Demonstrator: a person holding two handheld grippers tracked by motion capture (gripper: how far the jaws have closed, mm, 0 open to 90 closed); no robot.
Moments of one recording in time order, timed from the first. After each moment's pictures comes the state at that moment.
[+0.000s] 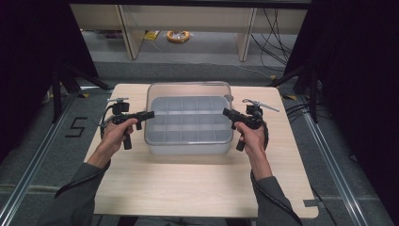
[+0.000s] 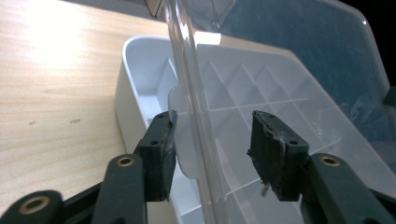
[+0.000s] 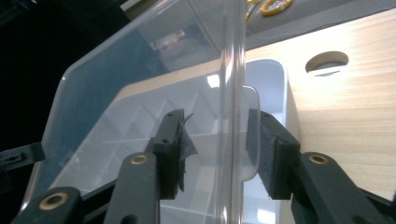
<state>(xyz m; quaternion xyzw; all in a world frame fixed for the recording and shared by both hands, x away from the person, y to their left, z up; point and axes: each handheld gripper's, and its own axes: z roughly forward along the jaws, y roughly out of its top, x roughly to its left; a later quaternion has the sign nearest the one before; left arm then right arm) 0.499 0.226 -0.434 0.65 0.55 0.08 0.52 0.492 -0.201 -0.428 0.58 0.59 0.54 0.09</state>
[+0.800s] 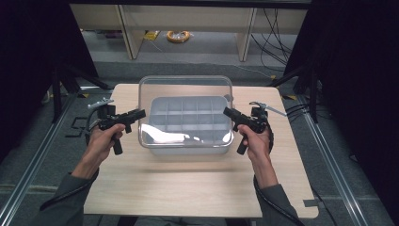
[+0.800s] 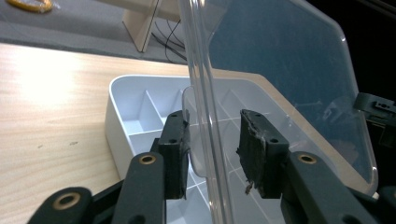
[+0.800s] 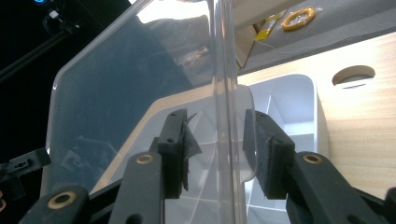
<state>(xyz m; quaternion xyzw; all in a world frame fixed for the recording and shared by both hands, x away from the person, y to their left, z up) 0.450 0.241 -0.399 0.63 0.51 0.11 0.57 0.462 -0.204 -0.406 0.56 0.58 0.59 0.08</state>
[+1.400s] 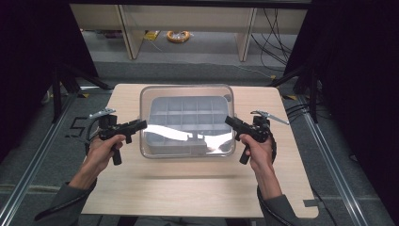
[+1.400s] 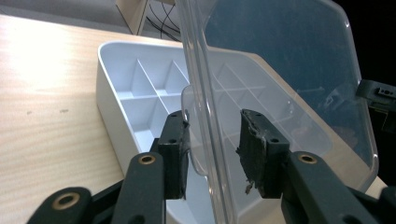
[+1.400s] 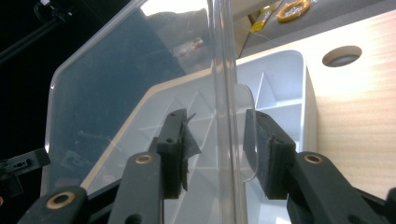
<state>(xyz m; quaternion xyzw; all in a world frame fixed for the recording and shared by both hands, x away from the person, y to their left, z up) 0.429 0.238 -0.418 0.65 0.51 0.09 0.56 0.436 -0.209 -0.415 0.56 0.59 0.58 0.08</state>
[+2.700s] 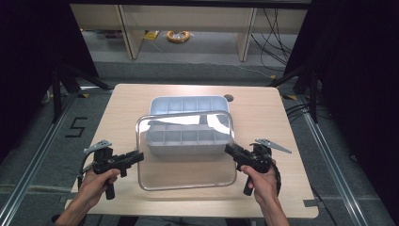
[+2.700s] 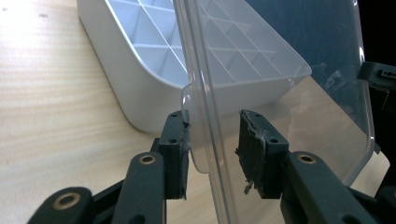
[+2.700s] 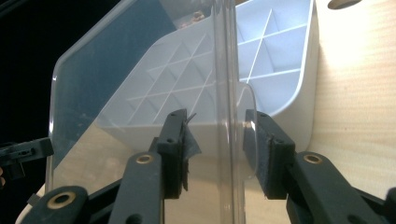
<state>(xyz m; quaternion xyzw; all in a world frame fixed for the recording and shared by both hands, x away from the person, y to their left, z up) 0.351 0.244 -0.462 0.67 0.50 0.05 0.54 0.359 -0.208 -0.441 0.56 0.62 0.54 0.07</state>
